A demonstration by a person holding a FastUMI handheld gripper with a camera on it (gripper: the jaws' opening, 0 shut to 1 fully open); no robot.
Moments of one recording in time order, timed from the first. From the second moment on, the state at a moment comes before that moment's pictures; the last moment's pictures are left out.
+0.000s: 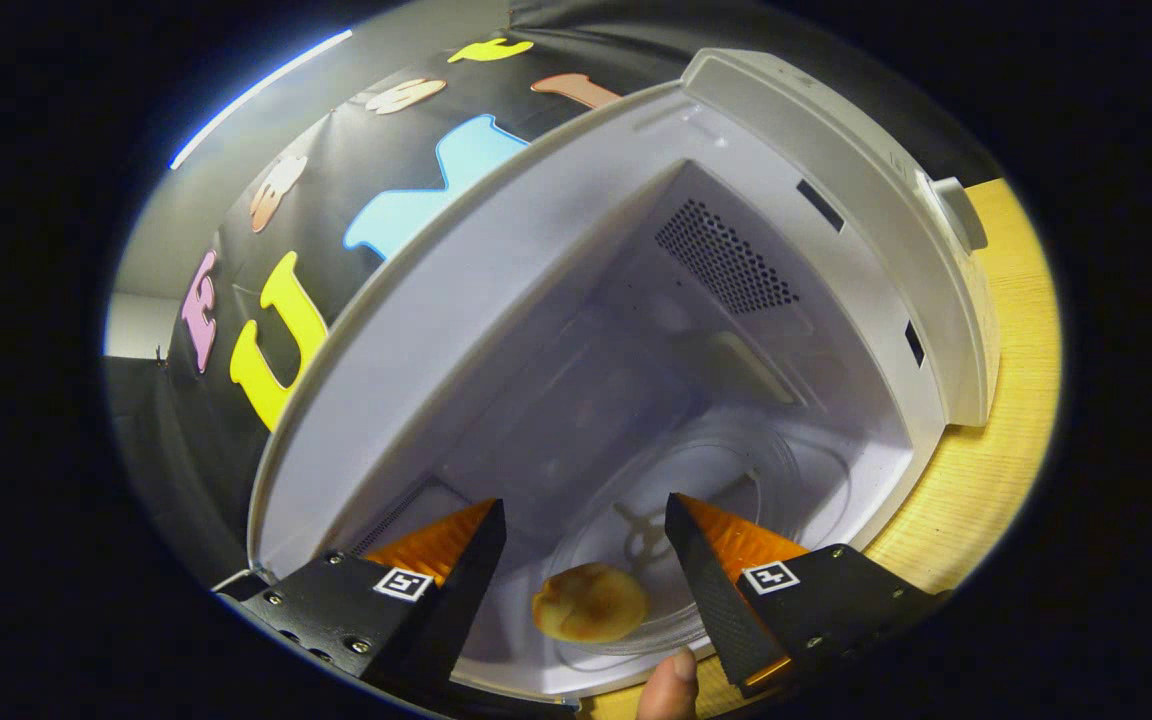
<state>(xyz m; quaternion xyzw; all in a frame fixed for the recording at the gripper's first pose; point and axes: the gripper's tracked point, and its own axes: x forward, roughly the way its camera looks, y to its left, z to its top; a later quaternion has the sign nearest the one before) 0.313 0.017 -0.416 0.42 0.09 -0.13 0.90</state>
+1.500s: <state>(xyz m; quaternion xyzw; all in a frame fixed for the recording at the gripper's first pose) -0.042 0.218 -0.204 0.11 0.00 0.34 0.94</state>
